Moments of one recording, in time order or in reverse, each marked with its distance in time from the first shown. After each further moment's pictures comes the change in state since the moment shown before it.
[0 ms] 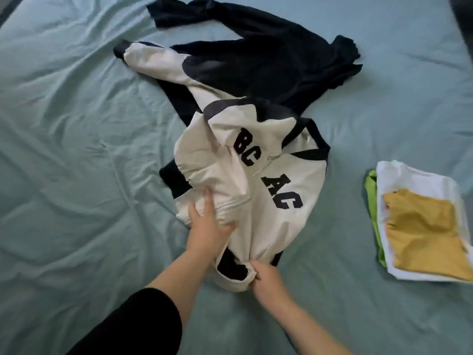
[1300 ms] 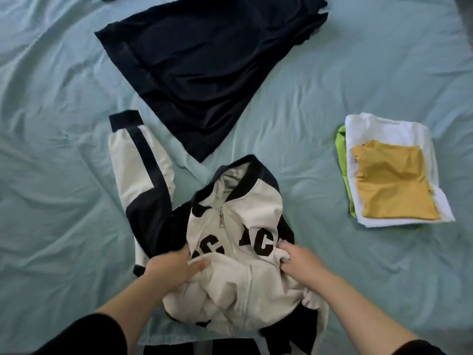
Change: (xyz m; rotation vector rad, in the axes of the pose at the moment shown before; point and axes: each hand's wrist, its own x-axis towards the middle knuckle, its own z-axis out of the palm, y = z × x) left_hand -0.081 -0.064 0.011 0.735 -0.463 0.063; right_hand -0.051 0.098 -0.090 -0.475 -0.158 0.207
